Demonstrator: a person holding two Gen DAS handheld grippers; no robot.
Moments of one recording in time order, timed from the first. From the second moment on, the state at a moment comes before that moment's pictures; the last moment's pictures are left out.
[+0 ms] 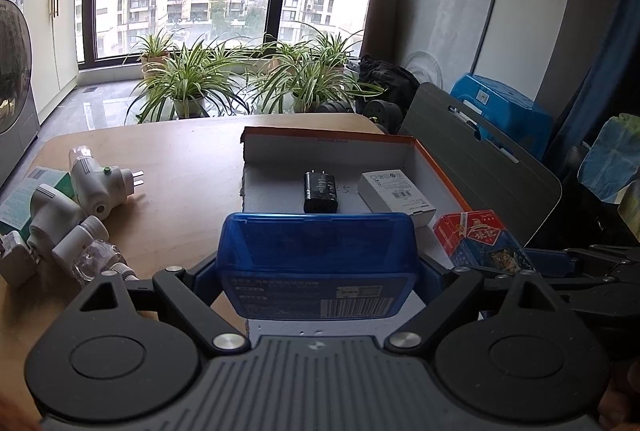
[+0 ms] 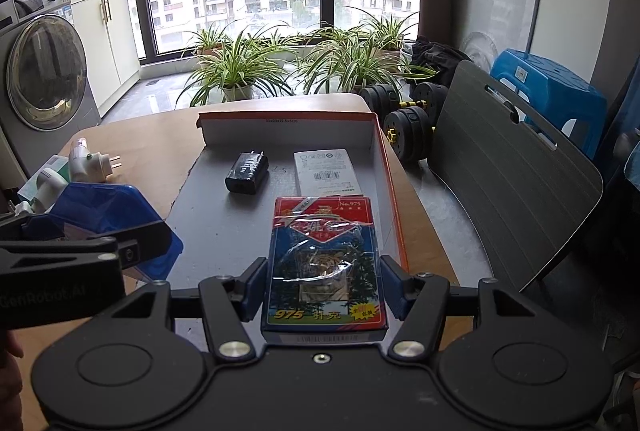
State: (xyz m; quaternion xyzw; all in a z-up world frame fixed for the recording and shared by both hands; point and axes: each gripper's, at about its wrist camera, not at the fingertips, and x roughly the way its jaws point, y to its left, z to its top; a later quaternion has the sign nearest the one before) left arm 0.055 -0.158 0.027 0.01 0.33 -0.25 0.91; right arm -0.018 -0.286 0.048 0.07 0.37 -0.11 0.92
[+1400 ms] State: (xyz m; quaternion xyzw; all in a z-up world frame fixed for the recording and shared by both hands) left arm 0.059 -0.152 0.024 0.00 0.34 -0.25 0.91; right arm -0.013 -0.281 0.044 0.06 0.37 -0.11 0.92
